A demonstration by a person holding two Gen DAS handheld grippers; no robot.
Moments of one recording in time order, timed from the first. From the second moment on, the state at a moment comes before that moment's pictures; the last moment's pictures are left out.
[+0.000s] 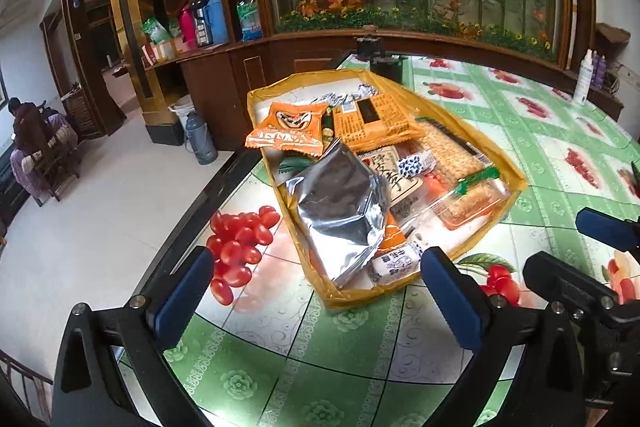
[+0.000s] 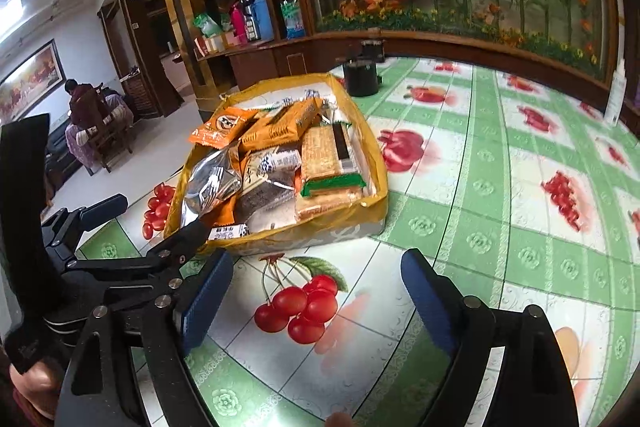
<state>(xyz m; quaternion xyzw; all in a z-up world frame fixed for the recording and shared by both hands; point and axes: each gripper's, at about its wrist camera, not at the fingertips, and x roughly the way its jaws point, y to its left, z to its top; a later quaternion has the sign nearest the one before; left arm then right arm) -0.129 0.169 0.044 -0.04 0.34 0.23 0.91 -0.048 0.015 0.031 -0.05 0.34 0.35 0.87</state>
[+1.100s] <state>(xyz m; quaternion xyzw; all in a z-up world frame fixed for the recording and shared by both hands) -0.149 0.163 0.070 0.01 0.28 0.28 0.92 -0.054 0.008 0.035 -0.04 0.29 0.36 0.88</state>
